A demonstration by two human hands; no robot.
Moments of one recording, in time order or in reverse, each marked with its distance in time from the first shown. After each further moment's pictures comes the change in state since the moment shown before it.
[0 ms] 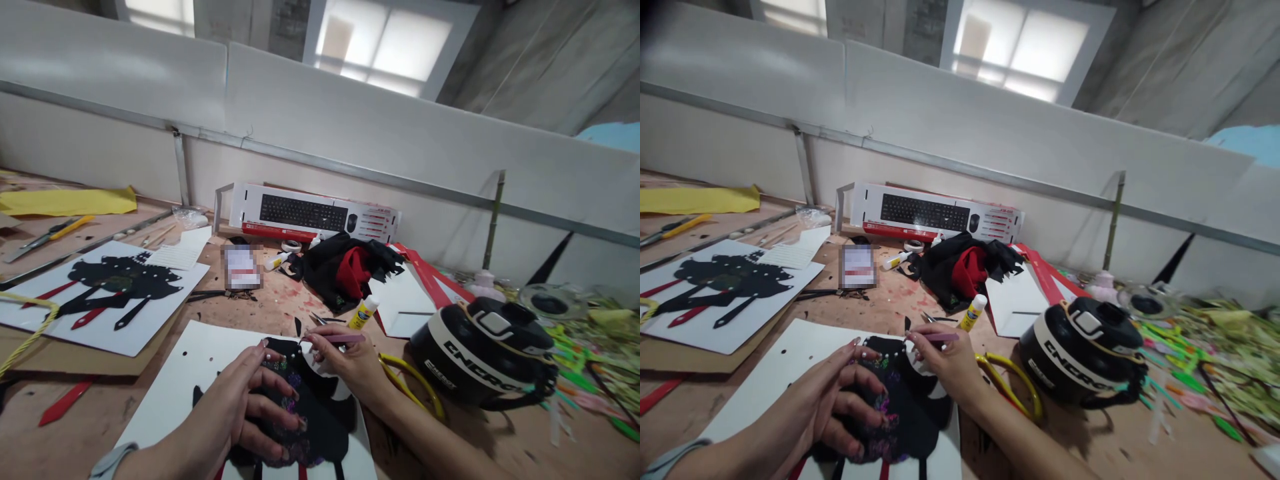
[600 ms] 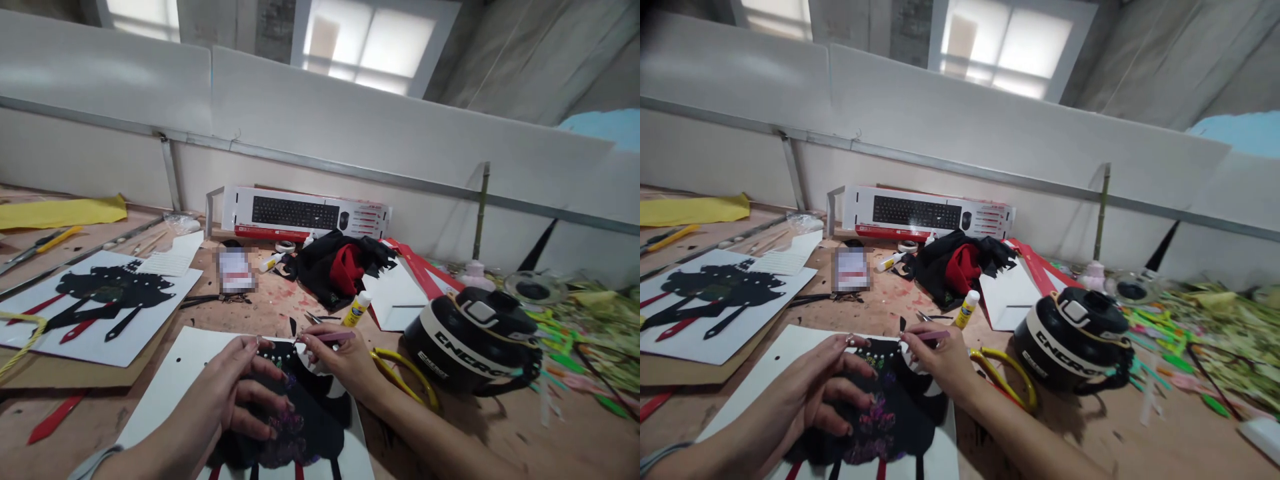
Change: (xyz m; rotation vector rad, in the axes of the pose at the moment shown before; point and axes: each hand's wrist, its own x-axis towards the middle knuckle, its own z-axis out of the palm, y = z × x) left_hand -0.005 0.015 0.002 0.114 0.054 0.170; right_hand 0.000 -0.004 0.001 0.036 -0.010 0.015
